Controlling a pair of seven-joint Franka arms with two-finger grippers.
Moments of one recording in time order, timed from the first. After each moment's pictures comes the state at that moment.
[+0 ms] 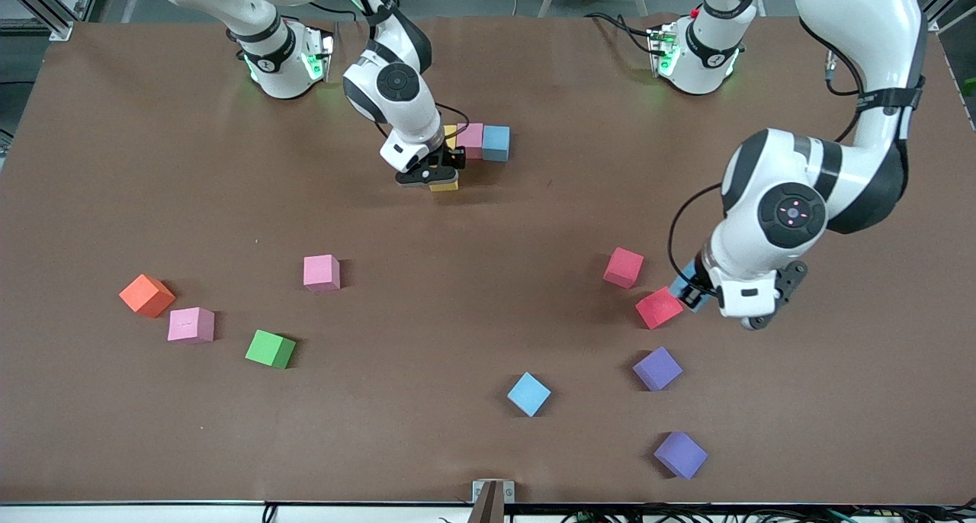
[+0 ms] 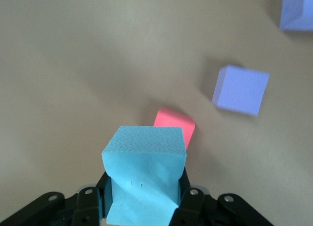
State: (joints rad) left arm -0.19 0.40 -0.16 -1.65 0.12 1.94 -1.23; right arm 0.49 0.32 0.37 -2.36 -0.04 2.69 0.84
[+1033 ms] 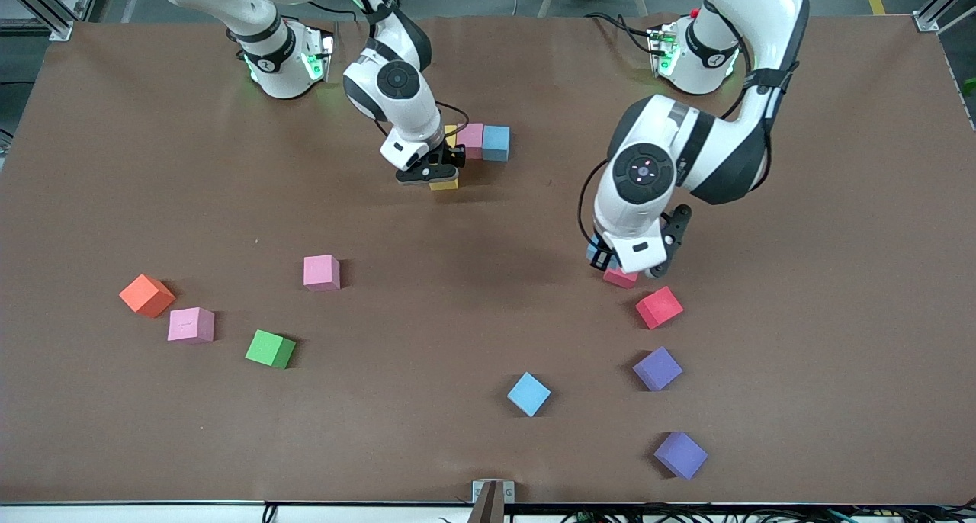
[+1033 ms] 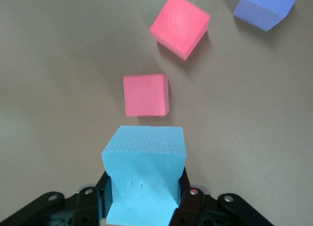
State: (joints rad) left arm -0.65 0.42 0.10 -1.66 -0.02 1.94 -1.66; right arm 0.50 0.31 0.38 -2.37 -0.04 2.70 0.84
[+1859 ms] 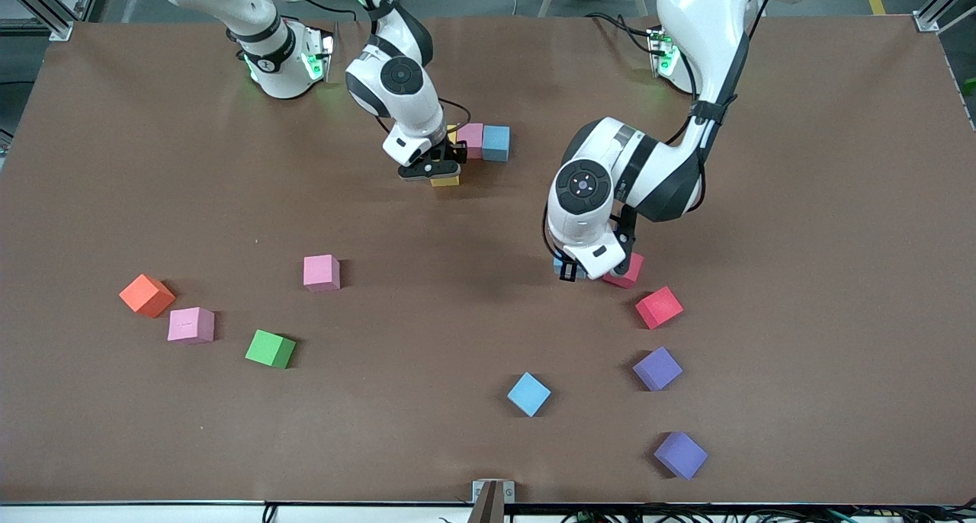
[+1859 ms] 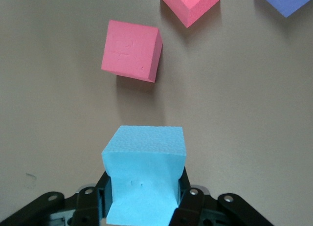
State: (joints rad) left arm -0.71 0.55 0.10 -1.59 -0.03 2.04 -1.96; right arm 0.52 0.31 0.38 -2.38 -0.04 2.69 0.86
